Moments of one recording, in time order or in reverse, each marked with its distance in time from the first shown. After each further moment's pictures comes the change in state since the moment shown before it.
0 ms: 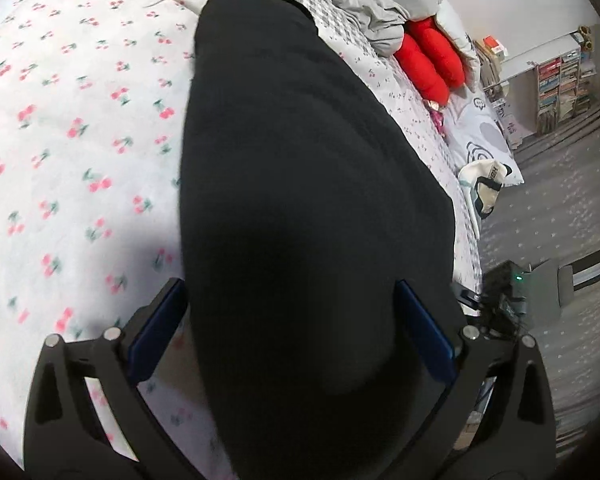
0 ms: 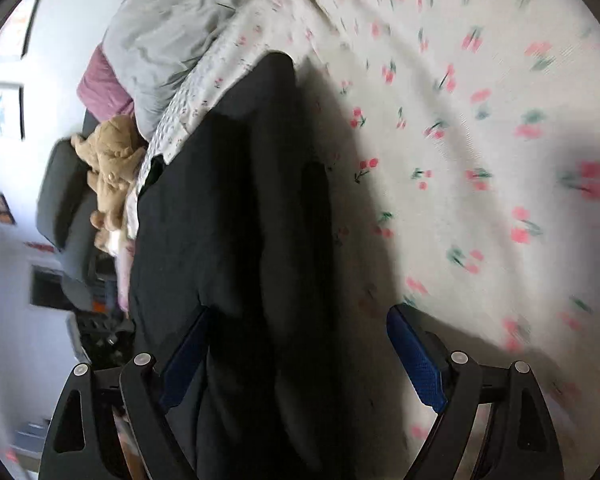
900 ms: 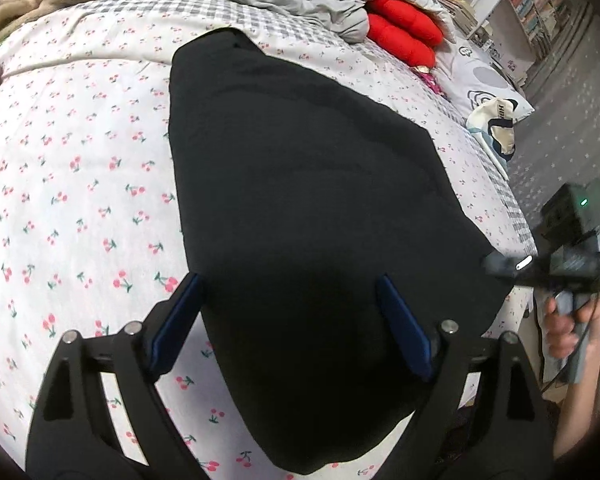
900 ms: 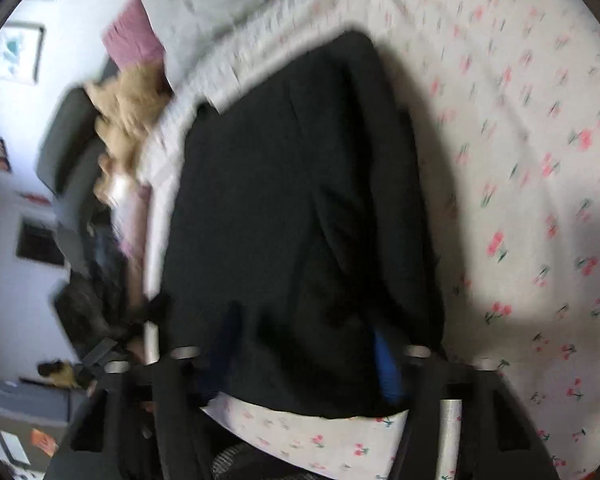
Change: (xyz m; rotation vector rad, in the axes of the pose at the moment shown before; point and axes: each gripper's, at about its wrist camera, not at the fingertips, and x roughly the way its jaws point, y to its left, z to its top) left arm -0.045 -0.048 -0.055 0.271 -0.069 0.204; right arm -0.013 0.084 -0.073 -0.168 0.093 -0.129
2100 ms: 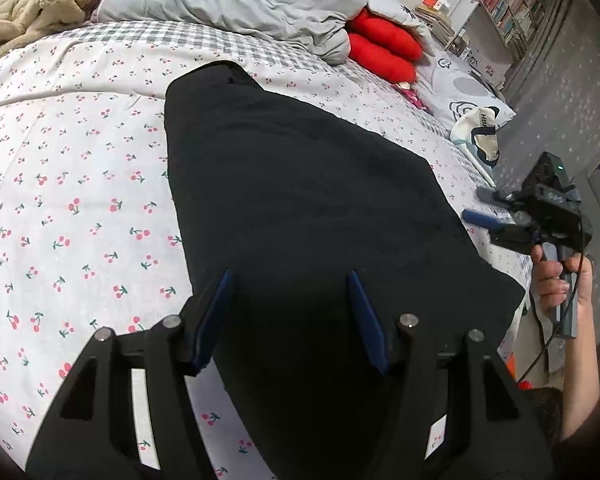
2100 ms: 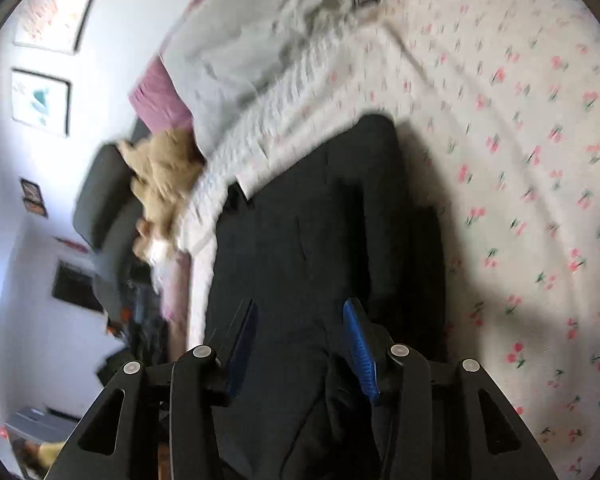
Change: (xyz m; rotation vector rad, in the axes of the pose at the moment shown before) left arm -0.009 0.016 0.016 0.069 -0.084 -0.058; right arm -0.017 -0.016 0.044 0.057 -0.190 0.158
